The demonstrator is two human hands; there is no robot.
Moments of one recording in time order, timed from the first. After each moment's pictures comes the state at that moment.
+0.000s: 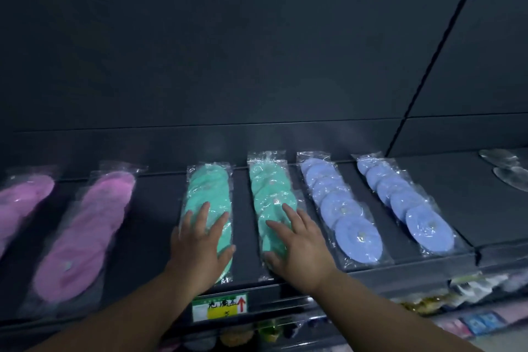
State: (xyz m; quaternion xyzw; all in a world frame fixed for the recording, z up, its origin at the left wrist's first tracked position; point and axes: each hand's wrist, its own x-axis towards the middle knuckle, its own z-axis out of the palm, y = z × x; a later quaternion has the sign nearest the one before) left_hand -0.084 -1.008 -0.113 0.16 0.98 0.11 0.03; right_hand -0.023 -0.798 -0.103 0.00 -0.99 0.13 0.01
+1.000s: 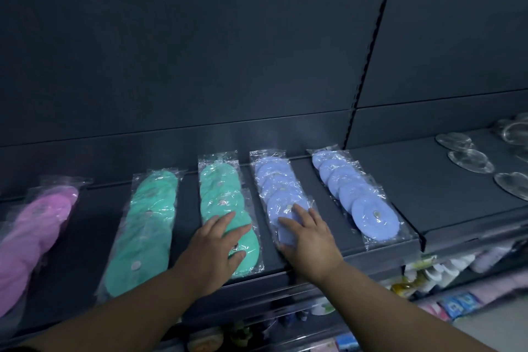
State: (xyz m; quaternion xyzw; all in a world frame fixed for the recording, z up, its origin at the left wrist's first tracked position) left_hand -0.062 -0.894 -0.110 0.35 0.93 0.13 0.02; right_hand 0.002 -0.674 -0.111 -0.08 -0.98 0.18 -0.01
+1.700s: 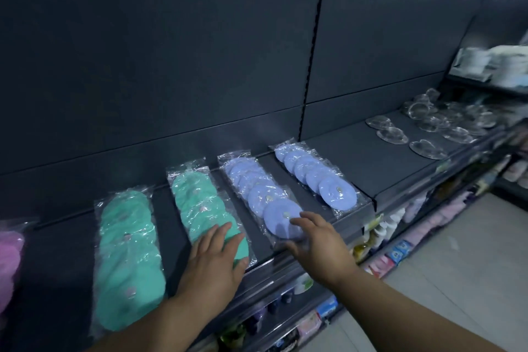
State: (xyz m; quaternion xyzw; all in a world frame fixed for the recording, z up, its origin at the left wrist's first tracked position) left_hand -0.044 -0.903 -0.103 0.40 0.91 0.09 0.04; right_hand 0.067 -0.699 -0.090 -0.23 -0.95 0.21 0.08
